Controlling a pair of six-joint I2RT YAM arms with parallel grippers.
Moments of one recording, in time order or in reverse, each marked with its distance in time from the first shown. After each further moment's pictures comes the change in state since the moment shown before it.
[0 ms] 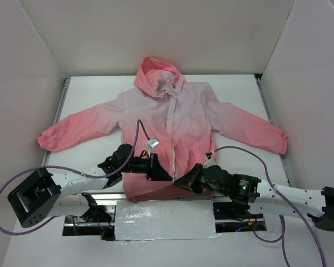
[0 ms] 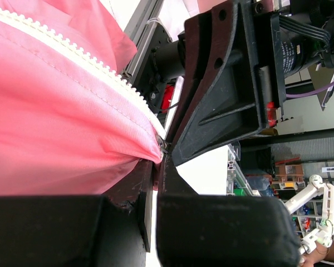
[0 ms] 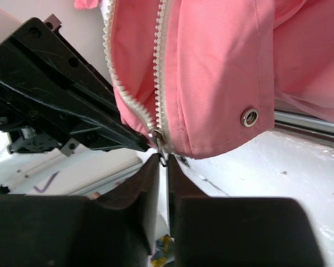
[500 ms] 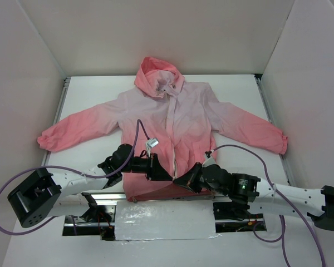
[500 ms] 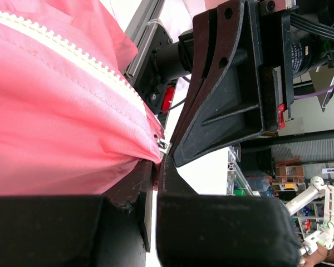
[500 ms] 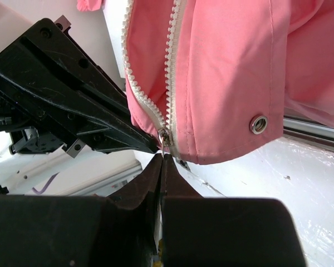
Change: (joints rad) left arm 0.000 0.000 0.000 0.002 -0.004 -0.002; right arm 0.000 0.025 0.023 0.005 0.015 -0.027
